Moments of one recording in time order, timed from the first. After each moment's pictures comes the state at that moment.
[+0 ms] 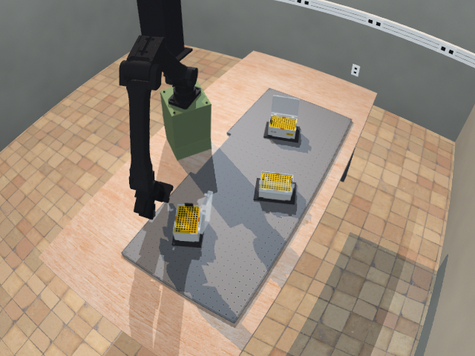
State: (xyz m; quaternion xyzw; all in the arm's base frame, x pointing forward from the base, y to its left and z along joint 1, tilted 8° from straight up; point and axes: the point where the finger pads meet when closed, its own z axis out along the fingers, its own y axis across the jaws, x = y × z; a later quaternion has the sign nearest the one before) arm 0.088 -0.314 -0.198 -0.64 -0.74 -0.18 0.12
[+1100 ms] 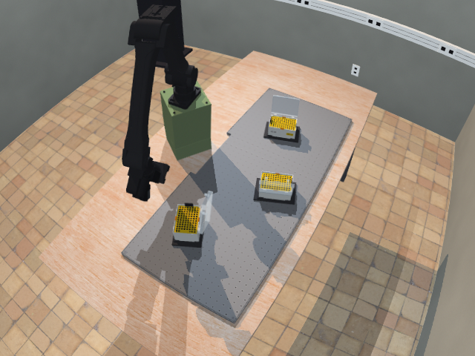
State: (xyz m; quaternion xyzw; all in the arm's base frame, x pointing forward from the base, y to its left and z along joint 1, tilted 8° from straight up) arm 0.080 -0.306 -0.092 -0.64 -0.74 -0.17 0.12
